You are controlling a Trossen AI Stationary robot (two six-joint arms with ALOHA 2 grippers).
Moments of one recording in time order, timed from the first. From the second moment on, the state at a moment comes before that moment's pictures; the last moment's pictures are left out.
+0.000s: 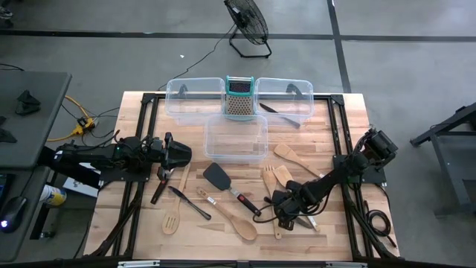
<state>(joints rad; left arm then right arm) -0.03 0.01 0.02 0.00 -0.03 -0.16 0.55 1.77 0.95 -0.47 0.09 0.89</state>
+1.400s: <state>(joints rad) -0.03 0.01 0.02 0.00 -0.03 -0.16 0.40 1.46 1.05 -0.43 0.13 0.86</state>
